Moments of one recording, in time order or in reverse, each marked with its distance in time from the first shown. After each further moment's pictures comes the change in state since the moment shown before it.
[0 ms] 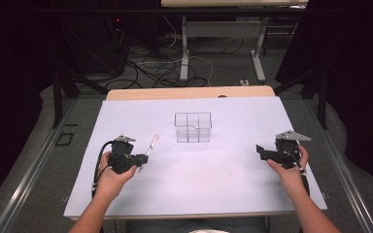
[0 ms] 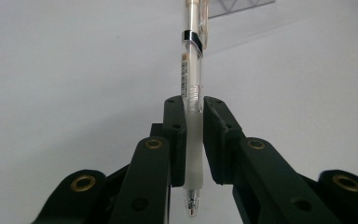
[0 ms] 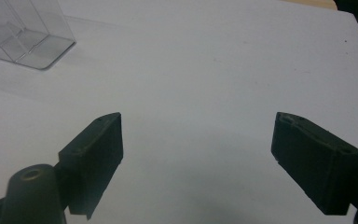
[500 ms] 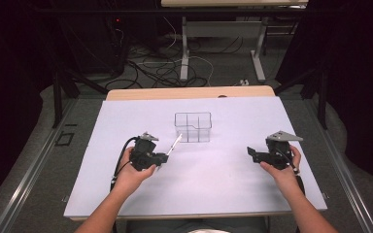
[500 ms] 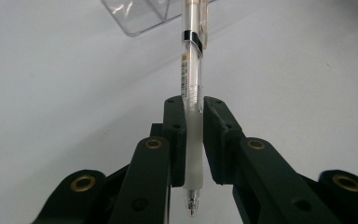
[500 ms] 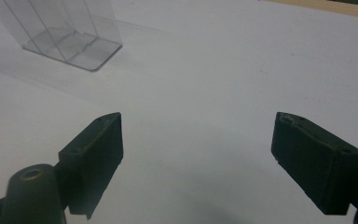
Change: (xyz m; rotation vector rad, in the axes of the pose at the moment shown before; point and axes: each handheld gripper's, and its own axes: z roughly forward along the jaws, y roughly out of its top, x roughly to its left) left arm -0.038 0.024 0.037 0.026 -0.076 0.133; right arm 0.025 0.006 0.001 -0.004 0.097 -0.039
